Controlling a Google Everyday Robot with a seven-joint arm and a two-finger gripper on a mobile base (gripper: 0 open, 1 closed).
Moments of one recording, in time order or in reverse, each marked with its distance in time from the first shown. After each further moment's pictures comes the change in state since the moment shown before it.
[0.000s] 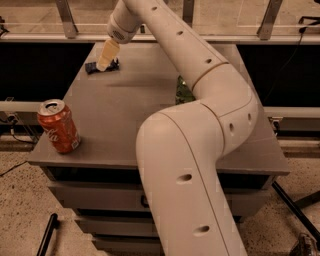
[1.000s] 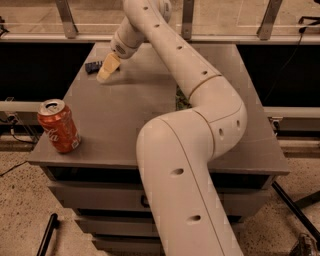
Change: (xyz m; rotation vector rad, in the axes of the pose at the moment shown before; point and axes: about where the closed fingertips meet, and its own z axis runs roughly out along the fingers) arm 0.035 0.017 0.045 -0.107 -0.001 0.152
